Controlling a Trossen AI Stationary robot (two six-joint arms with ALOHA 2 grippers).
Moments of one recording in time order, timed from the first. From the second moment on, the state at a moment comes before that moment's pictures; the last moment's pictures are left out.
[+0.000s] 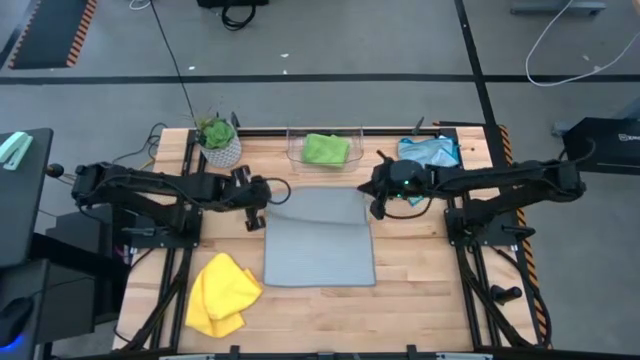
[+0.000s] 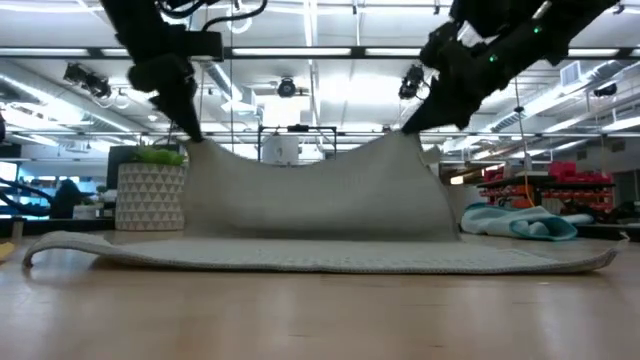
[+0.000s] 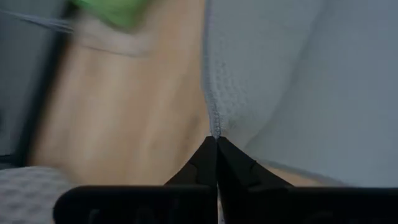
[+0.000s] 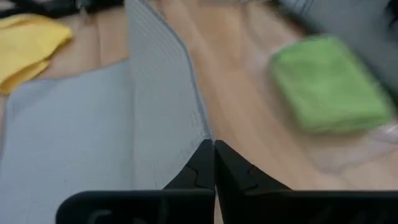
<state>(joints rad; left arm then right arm) -0.02 1.22 0.89 -0.78 -0.44 -0.17 -0.16 1.14 0.63 -0.06 0.12 0.15</state>
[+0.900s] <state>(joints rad) 0.04 1.37 0.91 -0.60 -0.69 -0.19 -0.11 1.40 1.08 -0.78 0.64 0.15</state>
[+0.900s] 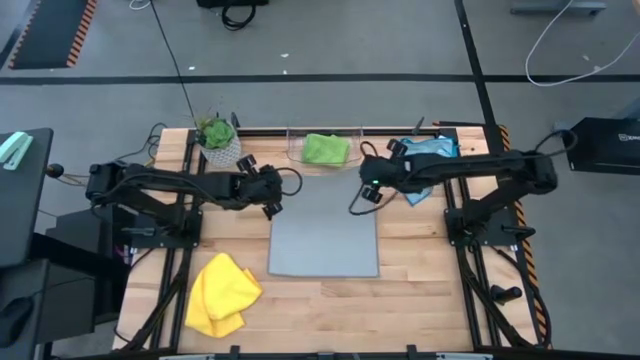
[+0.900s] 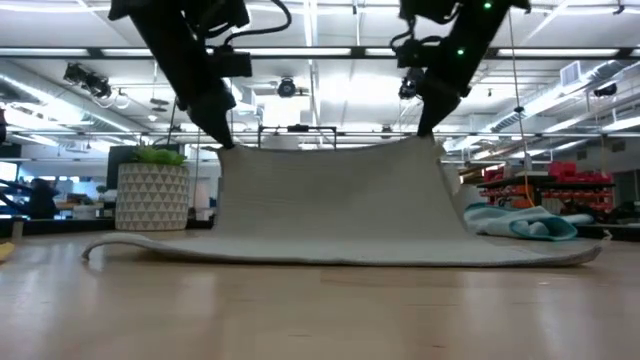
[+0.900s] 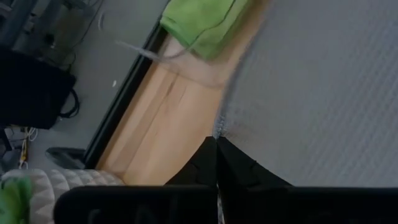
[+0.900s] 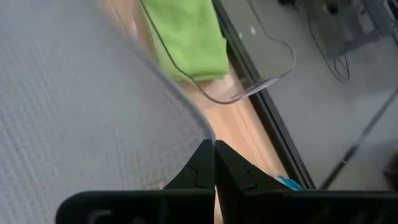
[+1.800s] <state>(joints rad) 0.00 1.39 0.91 -0.55 -0.73 -0.22 -0.11 1.75 1.42 -1.15 0.65 0.26</state>
